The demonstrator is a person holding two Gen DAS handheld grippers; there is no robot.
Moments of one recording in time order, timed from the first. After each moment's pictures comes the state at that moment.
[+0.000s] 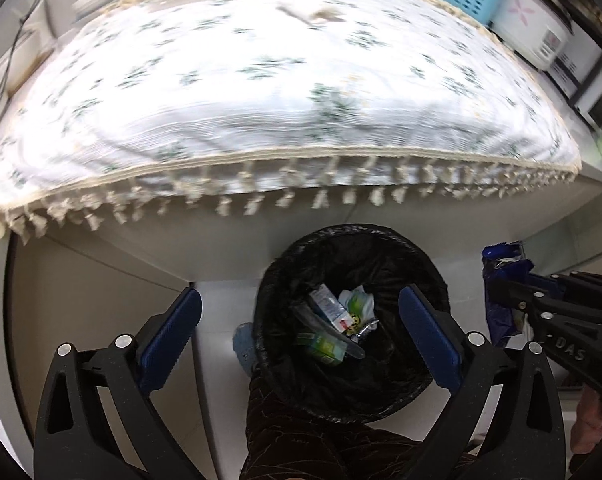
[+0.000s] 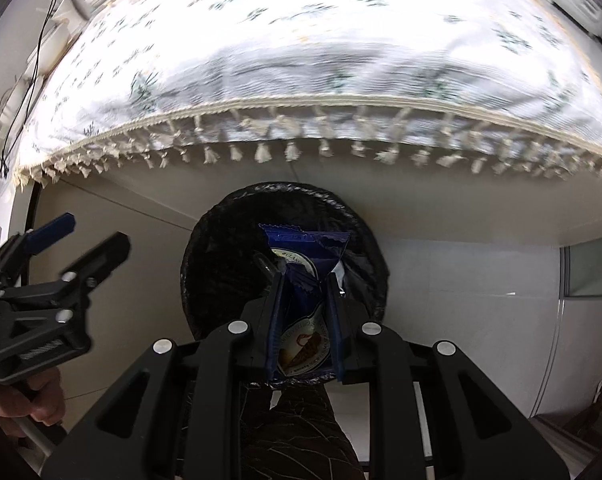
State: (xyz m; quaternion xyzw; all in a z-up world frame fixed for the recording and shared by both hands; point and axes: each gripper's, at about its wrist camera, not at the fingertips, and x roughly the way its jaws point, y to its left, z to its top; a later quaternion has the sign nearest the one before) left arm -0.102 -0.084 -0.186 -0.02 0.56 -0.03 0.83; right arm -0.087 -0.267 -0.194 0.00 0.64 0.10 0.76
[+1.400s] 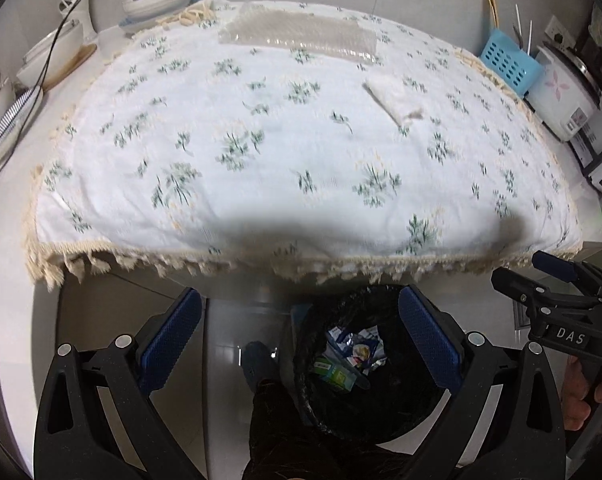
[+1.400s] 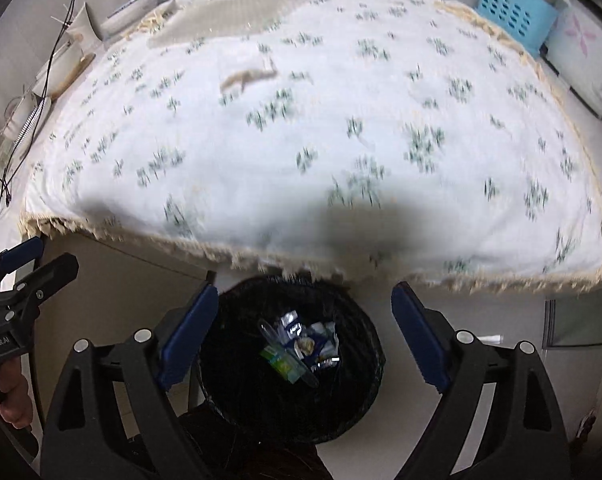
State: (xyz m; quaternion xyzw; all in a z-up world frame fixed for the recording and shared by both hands) left arm -0.056 -0.013 -0.127 -0.06 0.54 0.01 0.84; right arm -0.013 -0.228 -0.137 -0.04 0.59 0.11 0.80
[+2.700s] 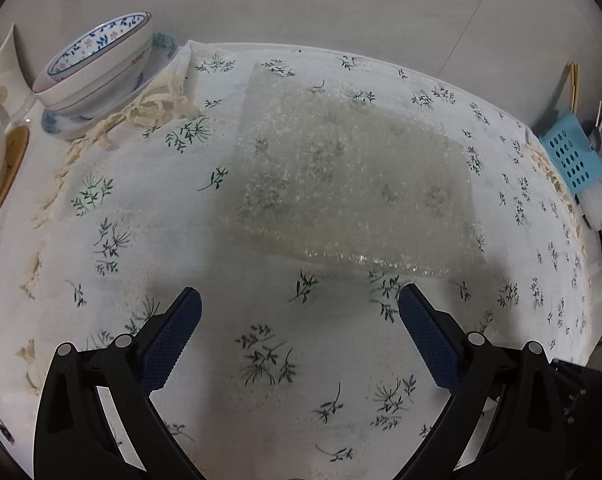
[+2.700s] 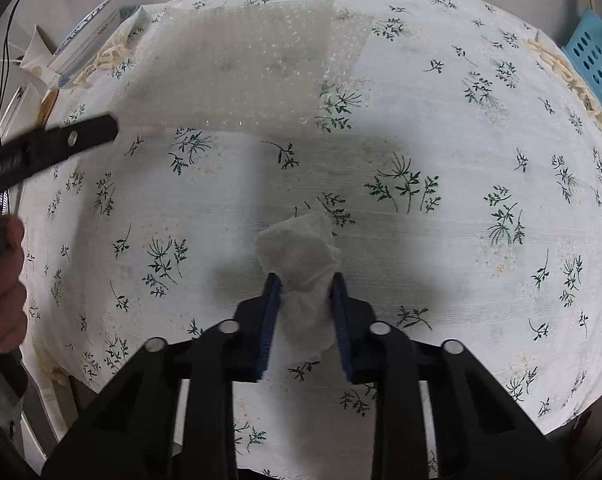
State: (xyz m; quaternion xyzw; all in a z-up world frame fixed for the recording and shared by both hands) left arm 0.232 0.075 -0.124 -0.07 0.55 -0.02 0.83; right arm 0.180 -0.118 -0.158 -0.02 0.65 0.11 0.75
